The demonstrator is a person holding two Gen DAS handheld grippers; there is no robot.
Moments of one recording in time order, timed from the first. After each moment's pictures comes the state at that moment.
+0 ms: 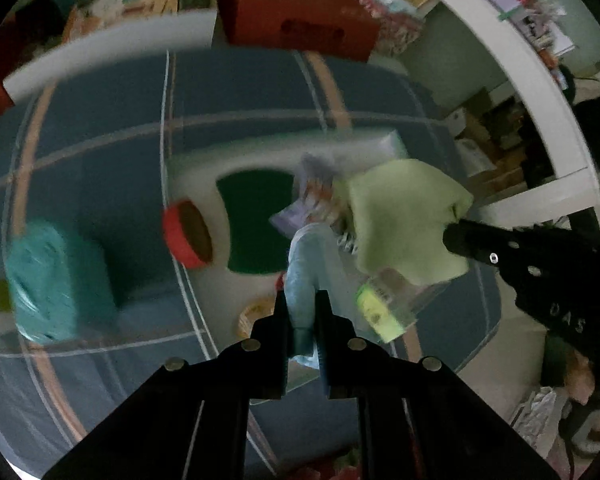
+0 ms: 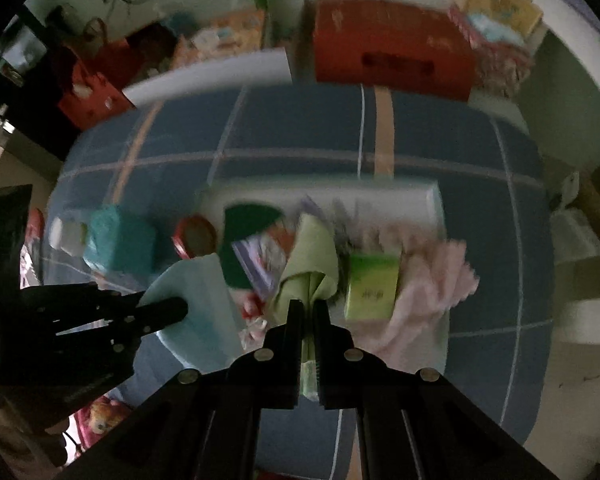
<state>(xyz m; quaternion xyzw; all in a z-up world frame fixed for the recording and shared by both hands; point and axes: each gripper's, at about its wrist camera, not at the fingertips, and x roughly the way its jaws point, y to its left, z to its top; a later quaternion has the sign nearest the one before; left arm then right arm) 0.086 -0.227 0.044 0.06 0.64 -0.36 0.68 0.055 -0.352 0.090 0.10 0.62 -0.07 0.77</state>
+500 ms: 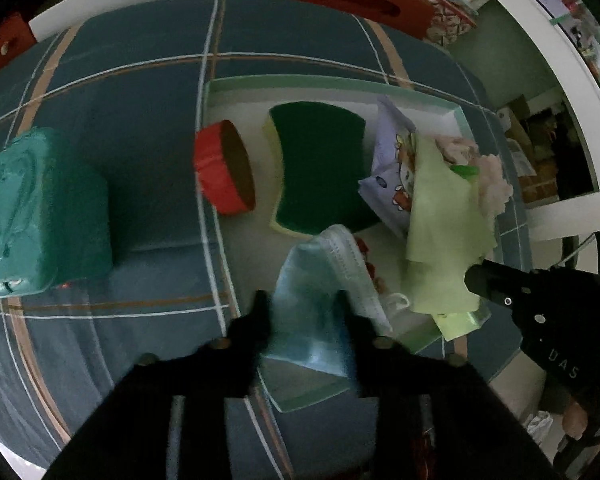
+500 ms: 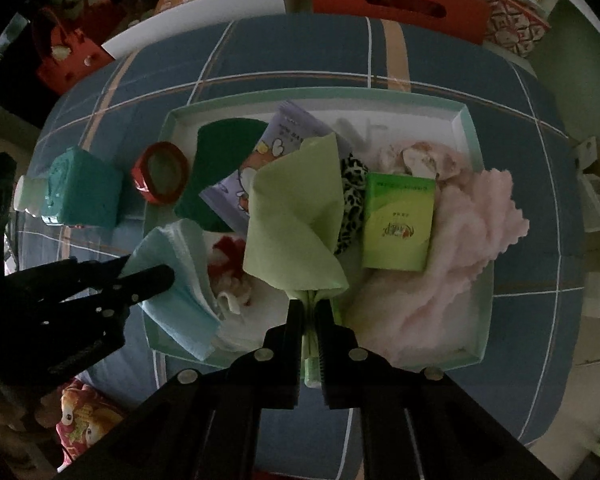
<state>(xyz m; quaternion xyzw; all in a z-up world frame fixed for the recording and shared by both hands) 0.077 -0.203 -0.011 0.05 0.66 -0.30 0.68 0.034 -0.339 0.029 0.10 0.66 -0.08 0.74</state>
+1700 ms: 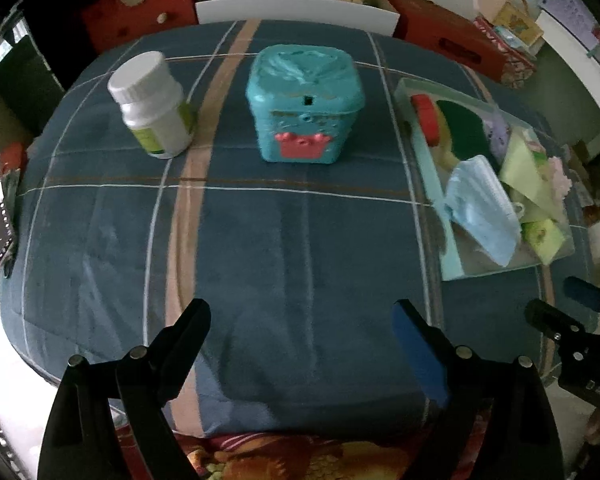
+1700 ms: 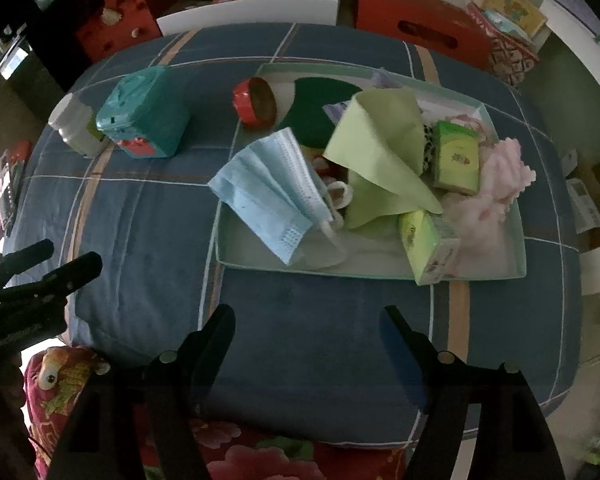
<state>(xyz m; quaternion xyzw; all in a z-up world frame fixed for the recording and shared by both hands) 0.003 -0.041 0.005 0.06 0.60 -0.16 0.78 -0.042 -0.221 0.025 0.04 0.61 -0.10 0.78</state>
